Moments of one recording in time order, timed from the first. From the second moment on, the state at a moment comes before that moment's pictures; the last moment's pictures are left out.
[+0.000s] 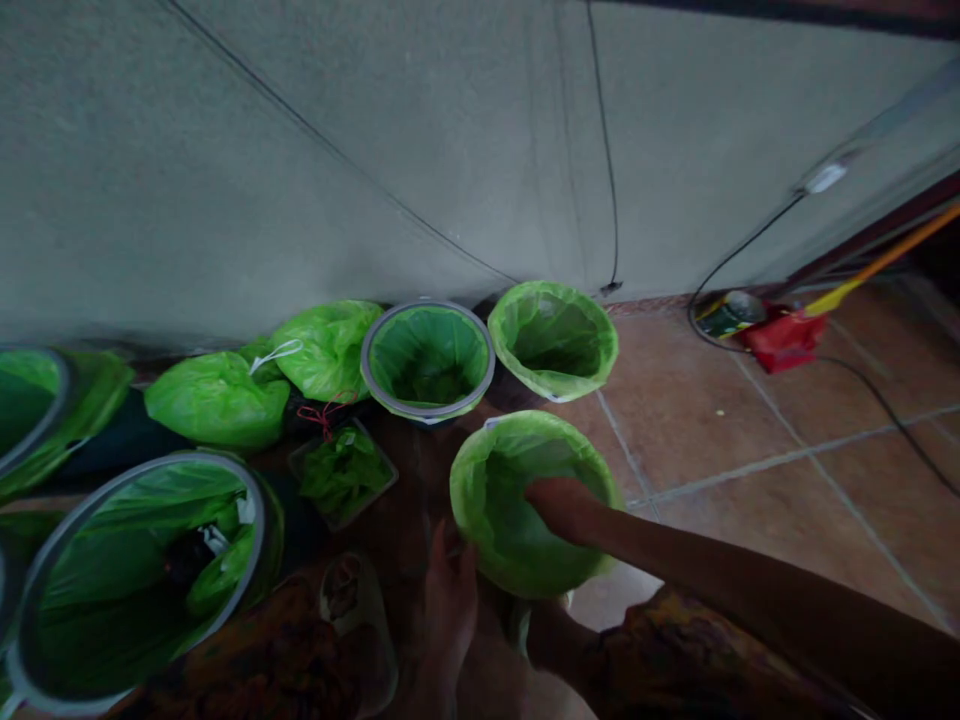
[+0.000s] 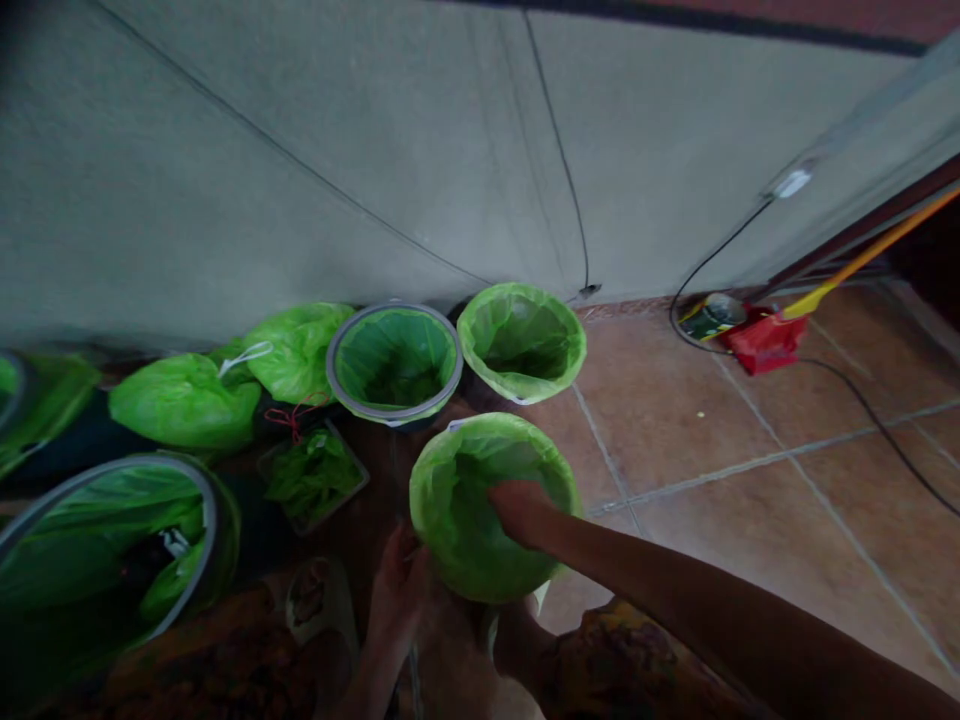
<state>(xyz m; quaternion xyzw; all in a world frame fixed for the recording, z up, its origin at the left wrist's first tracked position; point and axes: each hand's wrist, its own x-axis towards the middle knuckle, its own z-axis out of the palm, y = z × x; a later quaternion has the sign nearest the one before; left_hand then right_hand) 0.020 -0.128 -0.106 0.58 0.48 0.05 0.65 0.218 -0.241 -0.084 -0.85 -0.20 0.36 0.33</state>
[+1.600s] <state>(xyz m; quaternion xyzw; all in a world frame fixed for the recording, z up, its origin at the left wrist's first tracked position) 0.262 -0.205 -0.119 0.47 0.35 -0.22 0.78 0.477 -0.345 -0.145 -0.65 0.31 0.03 0.69</state>
